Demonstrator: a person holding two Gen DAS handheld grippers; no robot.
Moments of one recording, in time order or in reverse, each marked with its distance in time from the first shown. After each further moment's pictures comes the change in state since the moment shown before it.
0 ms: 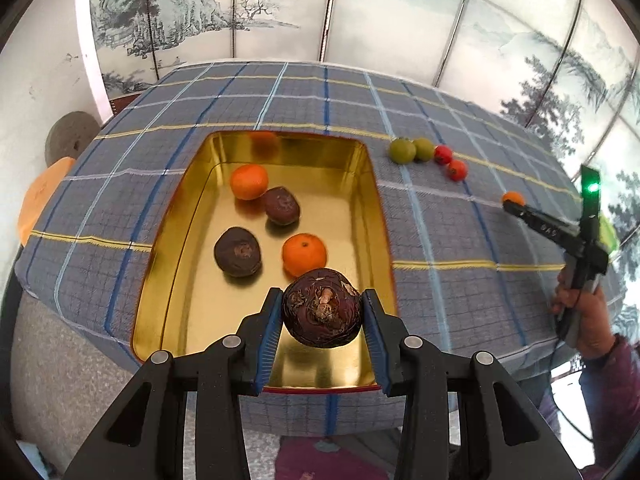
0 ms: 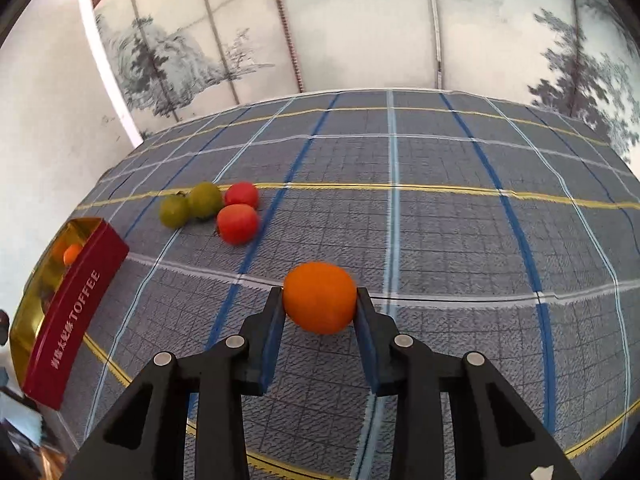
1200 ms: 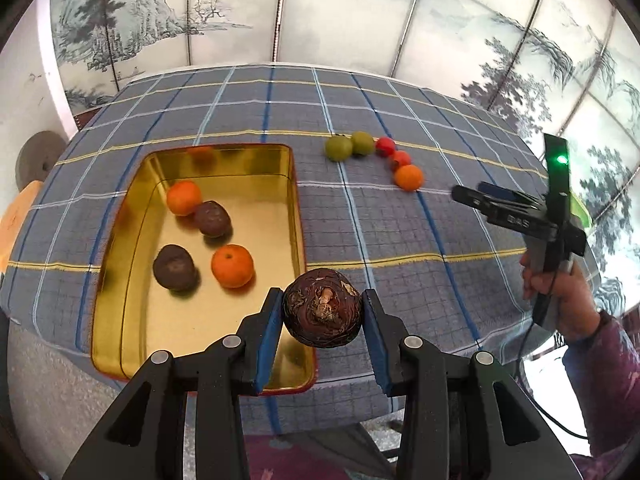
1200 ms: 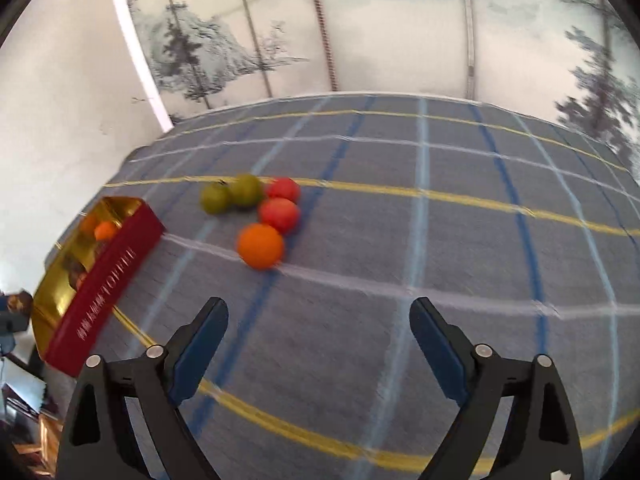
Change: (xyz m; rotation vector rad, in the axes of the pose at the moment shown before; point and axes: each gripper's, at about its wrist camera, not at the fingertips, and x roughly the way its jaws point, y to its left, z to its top) left arm -0.013 -0.042 0.011 0.087 0.018 -0.112; right arm -0.016 0.014 0.006 -0.072 0.012 0.092
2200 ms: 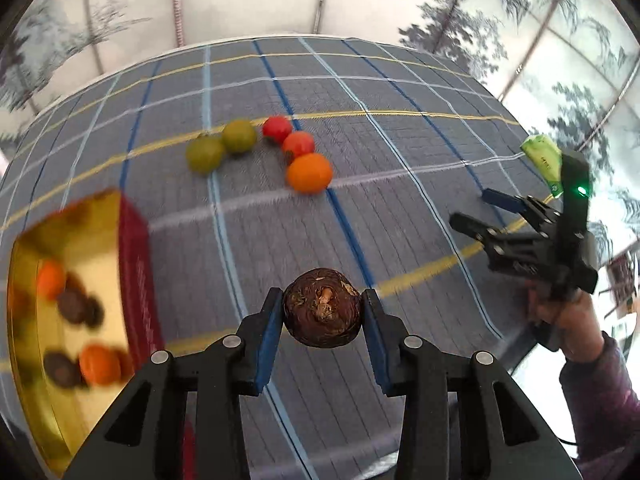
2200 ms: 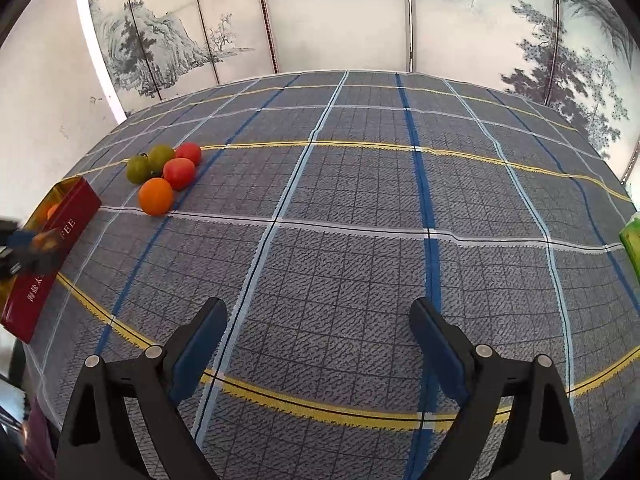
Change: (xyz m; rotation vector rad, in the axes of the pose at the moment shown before) left arm 0.090 -0.092 0.051 0.185 0.156 -0.130; right arm -0.022 -0.070 -0.049 0.053 0.035 -0.162
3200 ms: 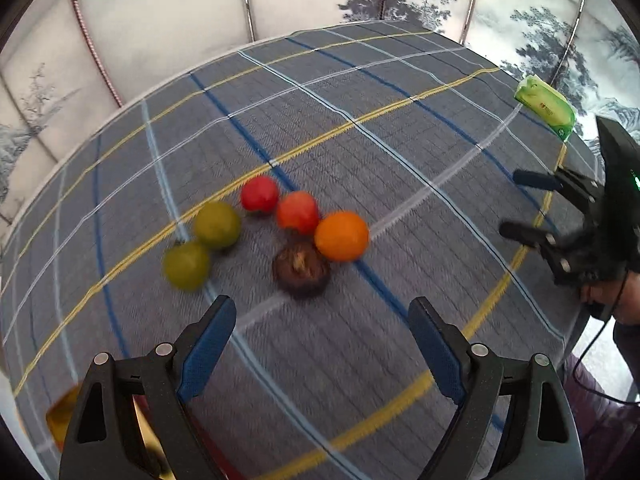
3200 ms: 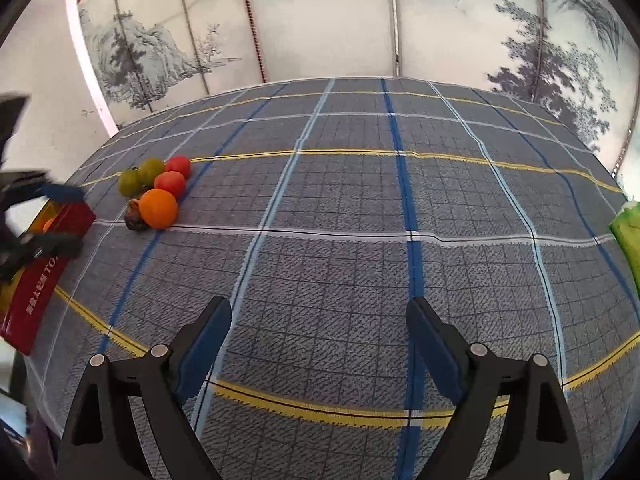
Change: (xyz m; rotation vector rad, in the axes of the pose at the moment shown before) left arm 0.058 0.004 0.084 0.356 0.054 0.003; right arm -0.006 -0.005 -0.002 0.030 -0.032 -0.018
